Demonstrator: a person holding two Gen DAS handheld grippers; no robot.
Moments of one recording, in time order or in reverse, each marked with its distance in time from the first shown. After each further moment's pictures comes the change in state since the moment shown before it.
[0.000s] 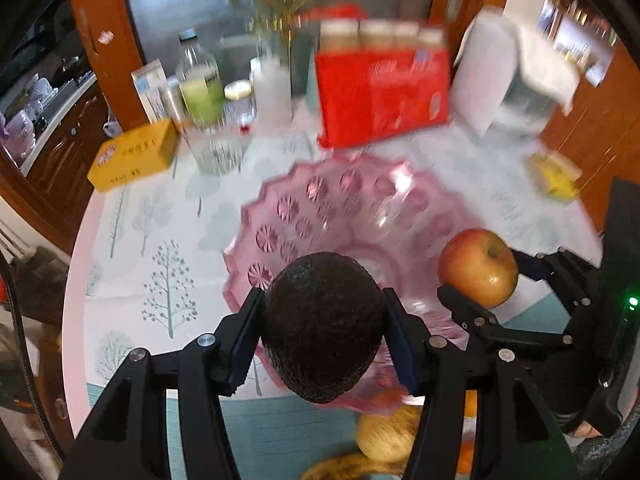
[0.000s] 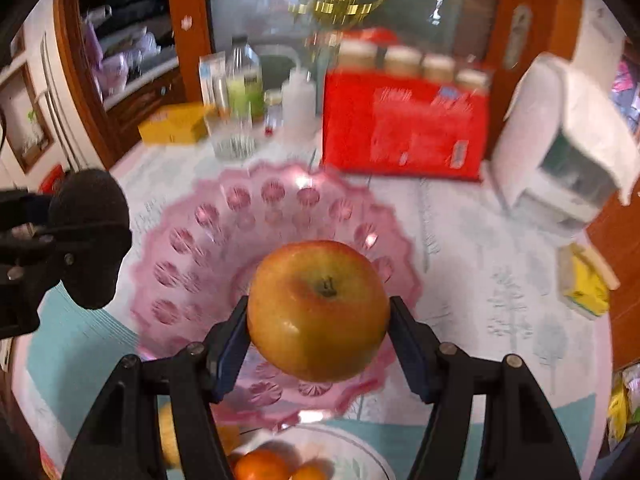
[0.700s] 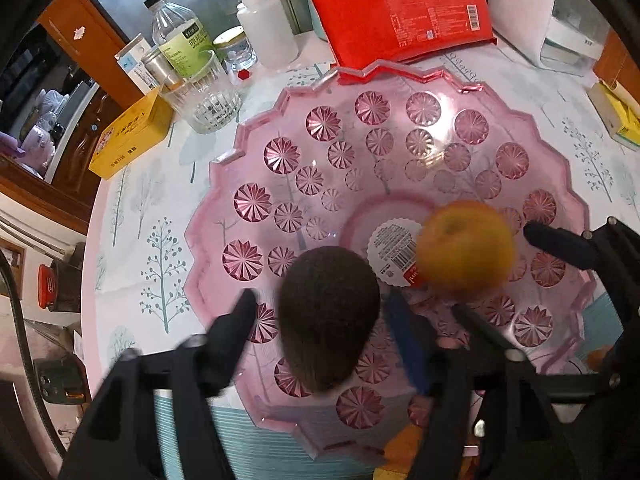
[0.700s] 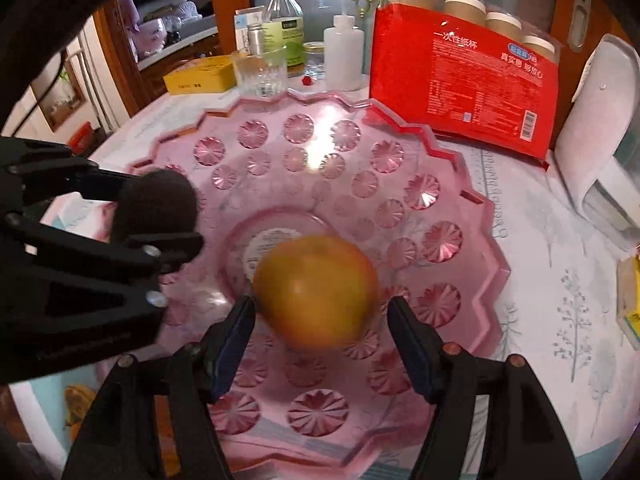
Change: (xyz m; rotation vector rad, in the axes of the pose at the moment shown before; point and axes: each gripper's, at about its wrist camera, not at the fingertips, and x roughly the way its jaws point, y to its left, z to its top) left arm 0.075 -0.037 -0.003 0.072 0.153 0.203; right arm 0.048 0.001 -0.016 -0.105 0.027 0.142
